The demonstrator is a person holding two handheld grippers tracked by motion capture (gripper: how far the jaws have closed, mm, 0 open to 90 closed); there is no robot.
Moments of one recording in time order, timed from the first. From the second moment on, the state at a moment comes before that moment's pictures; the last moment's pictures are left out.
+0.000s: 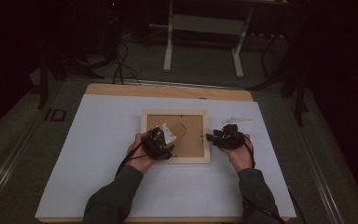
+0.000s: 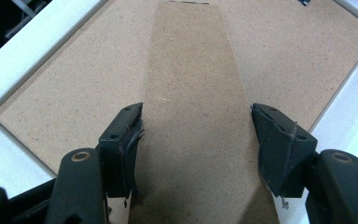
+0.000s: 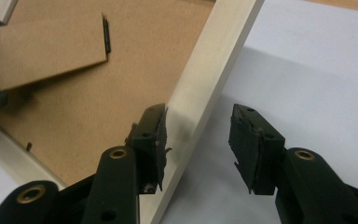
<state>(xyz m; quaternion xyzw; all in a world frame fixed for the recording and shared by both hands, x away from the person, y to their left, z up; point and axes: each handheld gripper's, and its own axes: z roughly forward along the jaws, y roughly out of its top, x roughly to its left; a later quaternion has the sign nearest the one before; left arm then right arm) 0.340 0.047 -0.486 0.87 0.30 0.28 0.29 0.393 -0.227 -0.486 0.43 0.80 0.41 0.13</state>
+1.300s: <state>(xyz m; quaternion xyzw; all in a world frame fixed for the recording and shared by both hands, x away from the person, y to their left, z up) 0.318 0.043 -0.490 0.85 0.26 0.35 0.30 0.424 -0.219 -0.471 0.47 0.74 0.46 0.11</state>
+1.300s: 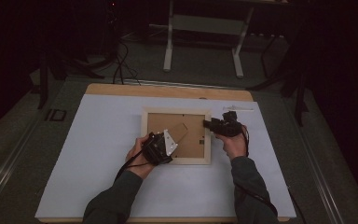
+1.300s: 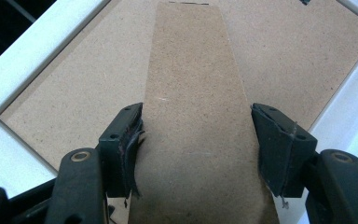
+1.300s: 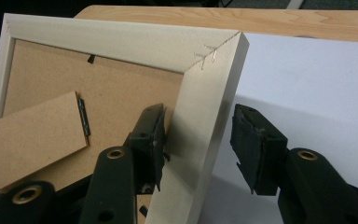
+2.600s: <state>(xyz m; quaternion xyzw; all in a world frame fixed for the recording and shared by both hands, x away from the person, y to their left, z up) 0.331 0.063 -0.486 0.84 0.30 0.25 0.37 0.419 -0.235 -0.470 0.47 0.71 0.51 0.06</state>
